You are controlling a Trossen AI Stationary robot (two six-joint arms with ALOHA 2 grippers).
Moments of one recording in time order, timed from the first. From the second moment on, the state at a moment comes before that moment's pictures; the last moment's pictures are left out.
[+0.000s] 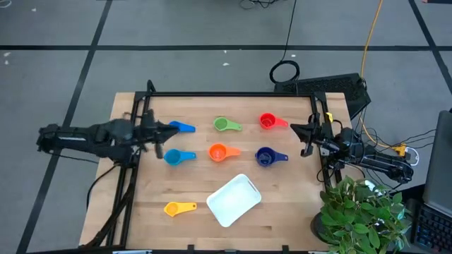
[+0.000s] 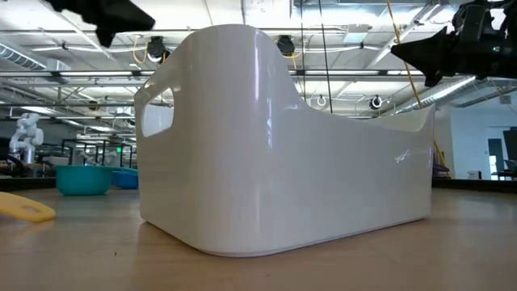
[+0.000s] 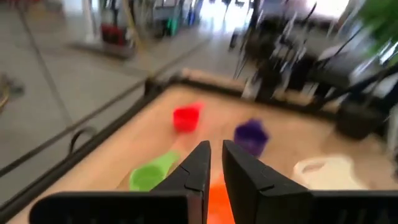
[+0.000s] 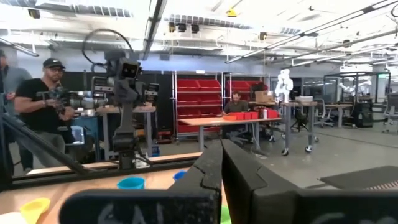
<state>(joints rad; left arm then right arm) -0.05 0.64 0.66 -0.29 -0.34 -0.17 -0.29 0.00 0.02 0.28 0.03 0.01</state>
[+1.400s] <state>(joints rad) 0.16 1.65 0.91 -0.28 -0.03 -0.32 -0.29 0.01 0.02 0.23 0.03 0.01</state>
